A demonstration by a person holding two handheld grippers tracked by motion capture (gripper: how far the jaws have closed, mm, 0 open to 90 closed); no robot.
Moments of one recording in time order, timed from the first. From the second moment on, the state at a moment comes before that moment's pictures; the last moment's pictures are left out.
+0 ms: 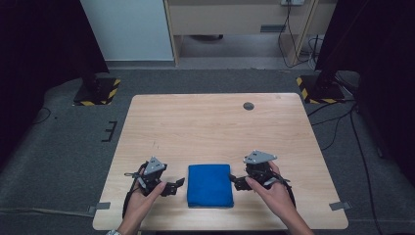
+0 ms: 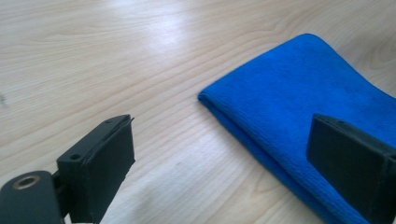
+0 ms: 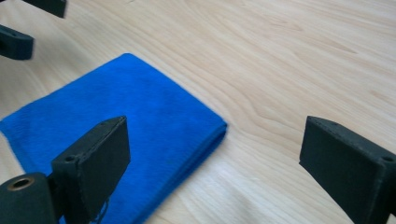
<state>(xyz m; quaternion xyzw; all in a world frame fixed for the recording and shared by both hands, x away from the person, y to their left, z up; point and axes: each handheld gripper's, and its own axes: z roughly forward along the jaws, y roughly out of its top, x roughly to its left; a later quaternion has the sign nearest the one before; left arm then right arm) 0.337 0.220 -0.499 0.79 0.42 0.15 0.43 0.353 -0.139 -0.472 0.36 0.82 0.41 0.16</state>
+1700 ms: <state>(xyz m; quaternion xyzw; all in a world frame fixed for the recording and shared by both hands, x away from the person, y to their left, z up) 0.347 0.269 -0.511 0.80 0.46 0.15 0.37 0.363 -0.262 -0.508 0.49 0.77 0.36 0.19</state>
